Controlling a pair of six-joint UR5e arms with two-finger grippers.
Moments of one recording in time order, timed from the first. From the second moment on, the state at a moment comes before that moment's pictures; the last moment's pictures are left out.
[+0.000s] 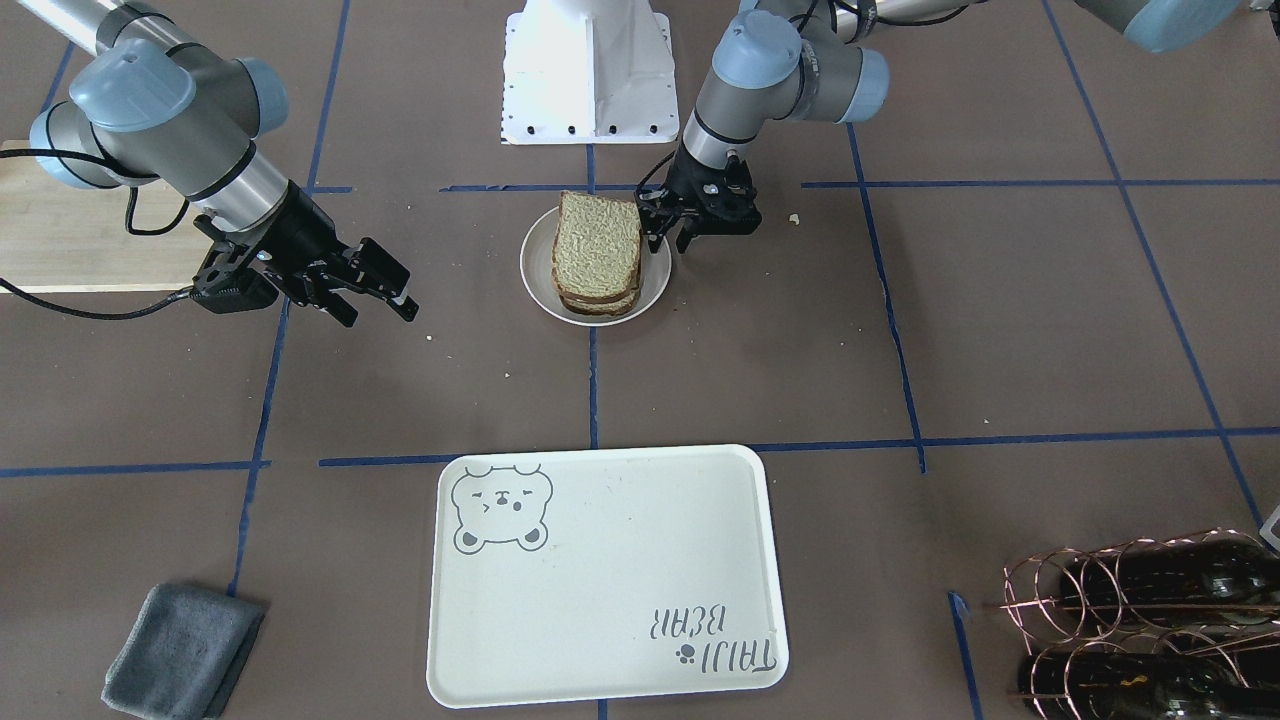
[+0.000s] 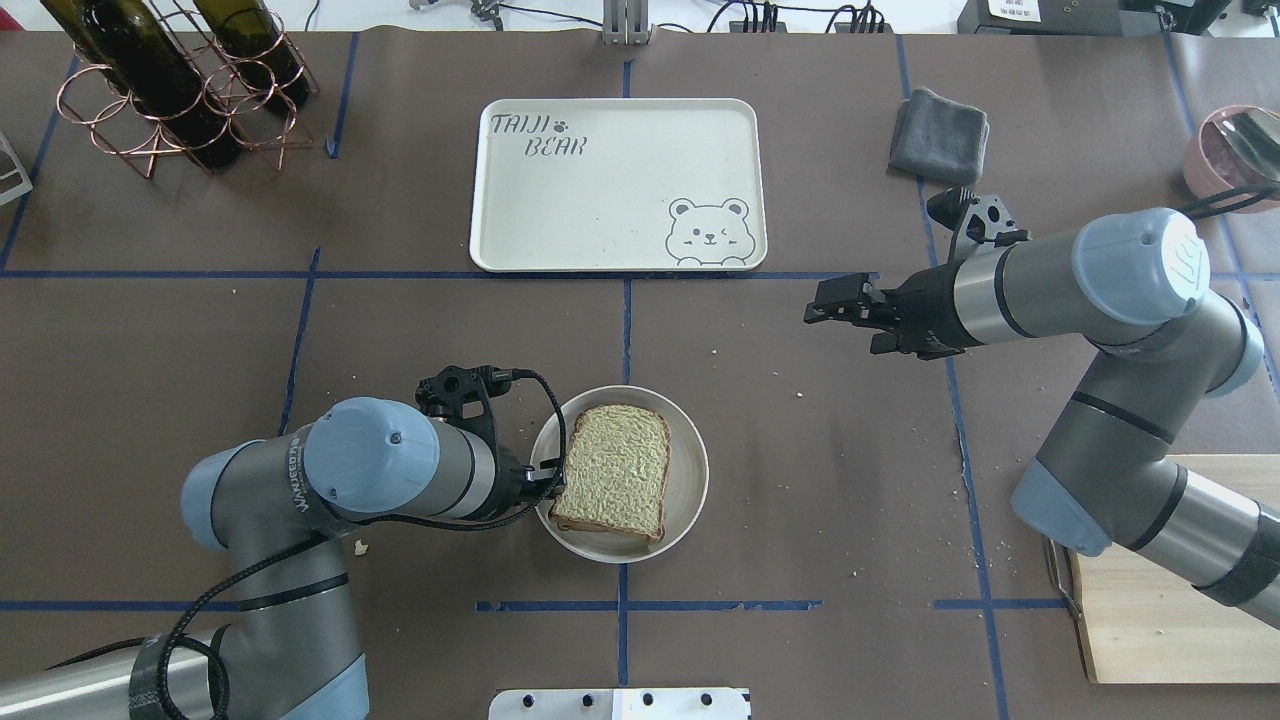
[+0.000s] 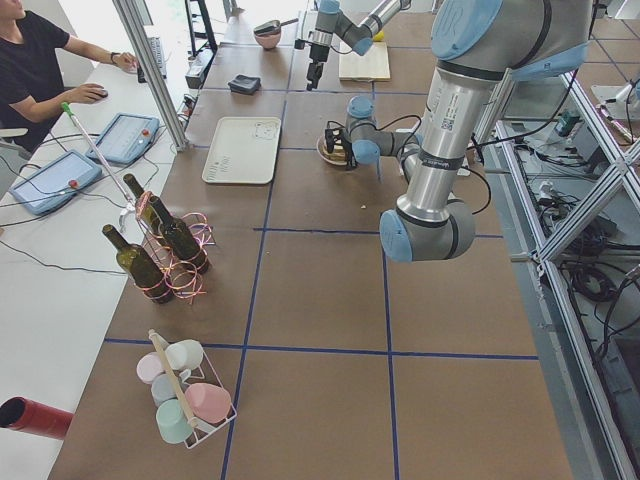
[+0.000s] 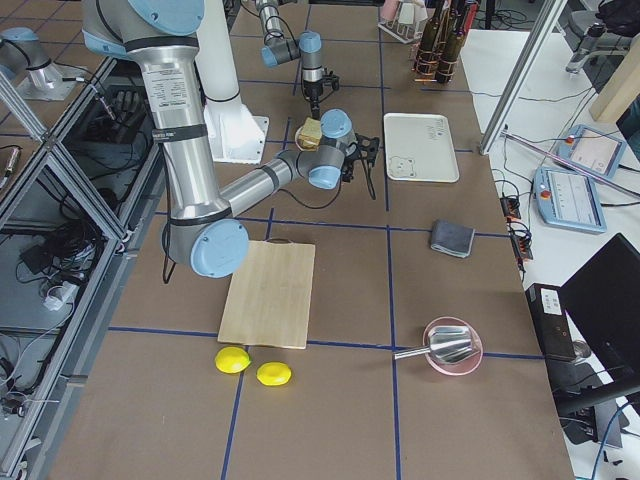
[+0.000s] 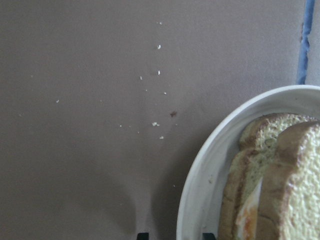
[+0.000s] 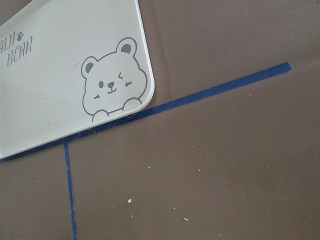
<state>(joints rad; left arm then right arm) -0.34 -2.02 -1.76 -1.96 -1.77 -1.52 0.70 -1.35 1.77 -0.81 1.99 1.52</state>
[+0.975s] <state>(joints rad) -0.34 -2.04 -1.73 -1.99 -1.77 -1.52 0.70 -1.35 1.78 -0.81 1.99 1.53</state>
